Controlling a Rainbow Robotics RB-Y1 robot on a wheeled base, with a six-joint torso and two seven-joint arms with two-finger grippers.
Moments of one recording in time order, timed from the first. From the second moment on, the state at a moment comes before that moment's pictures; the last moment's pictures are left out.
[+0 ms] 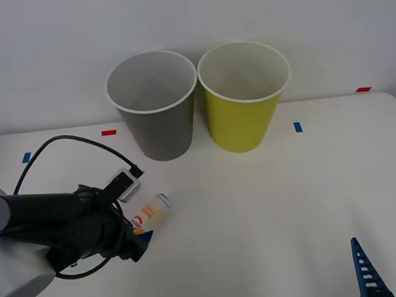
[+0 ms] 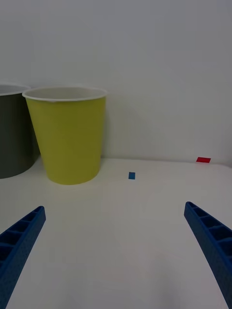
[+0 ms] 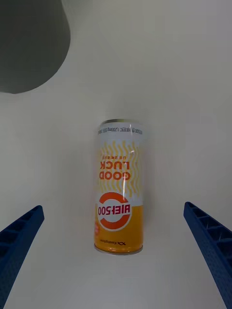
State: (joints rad) right arm 1.07 -0.55 0.20 -2.24 -0.34 -0.58 1.67; left arm -0.18 0.86 -0.48 -2.38 0.56 1.32 -1.44
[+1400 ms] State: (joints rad) right arm 1.07 -0.55 0.20 -2.24 -0.34 -0.58 1.67; left arm -0.45 0.58 -0.60 -2.05 0.53 1.54 -1.38
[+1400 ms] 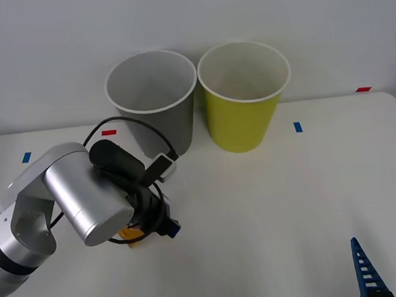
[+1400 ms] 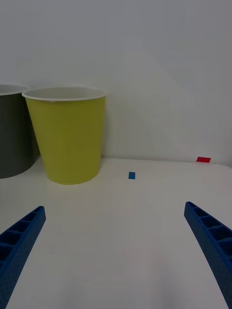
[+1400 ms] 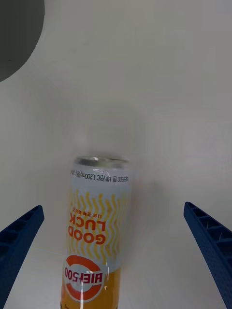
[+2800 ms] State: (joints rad) right arm 1.07 -0.55 0.20 -2.24 -0.34 -0.58 1.67; left arm -0.54 0.44 -0.60 -1.72 0.51 1.54 -1.27
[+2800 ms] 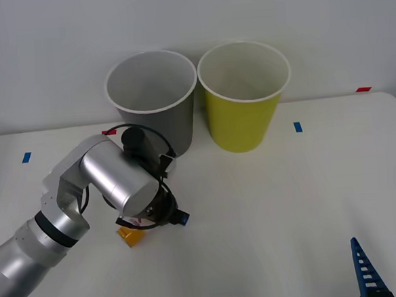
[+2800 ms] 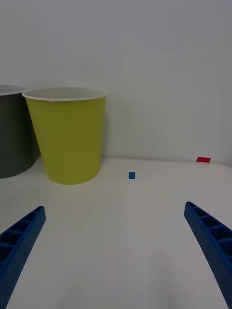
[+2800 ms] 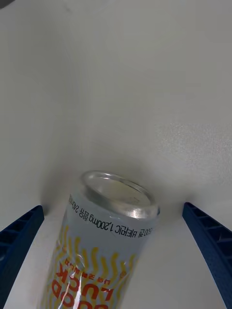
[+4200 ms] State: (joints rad) right arm 1.07 -0.55 0.20 -2.24 -0.34 -0.58 1.67; left arm -0.53 0.47 -0.61 -1.75 0.51 1.55 -1.28
